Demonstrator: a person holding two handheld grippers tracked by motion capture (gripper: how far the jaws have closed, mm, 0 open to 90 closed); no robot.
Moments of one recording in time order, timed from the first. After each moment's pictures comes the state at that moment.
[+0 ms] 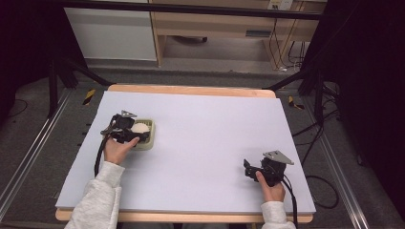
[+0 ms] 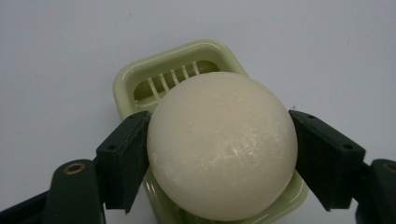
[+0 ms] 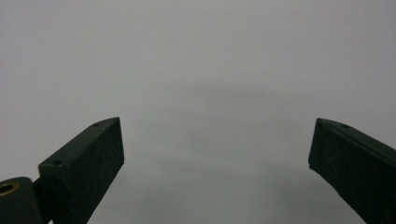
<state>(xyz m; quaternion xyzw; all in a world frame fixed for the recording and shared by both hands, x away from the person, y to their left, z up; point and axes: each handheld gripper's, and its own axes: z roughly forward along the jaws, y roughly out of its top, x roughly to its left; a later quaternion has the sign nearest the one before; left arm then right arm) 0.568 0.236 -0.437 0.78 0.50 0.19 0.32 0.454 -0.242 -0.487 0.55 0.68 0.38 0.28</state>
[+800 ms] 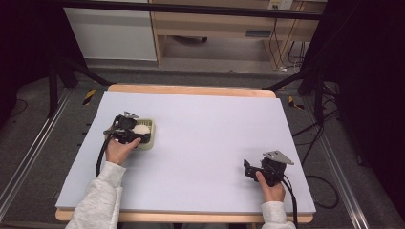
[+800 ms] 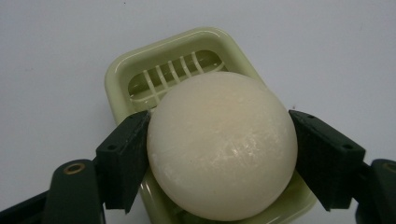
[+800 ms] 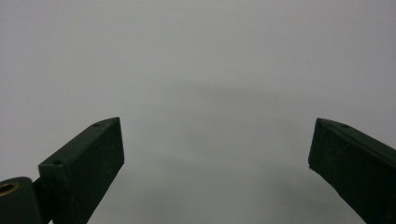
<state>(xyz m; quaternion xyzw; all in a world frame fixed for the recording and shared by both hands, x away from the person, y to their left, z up) 0.571 0.233 -0.445 0.79 0.50 0.19 0.30 0.454 -0.242 -0.487 0.55 0.68 0.38 0.28</state>
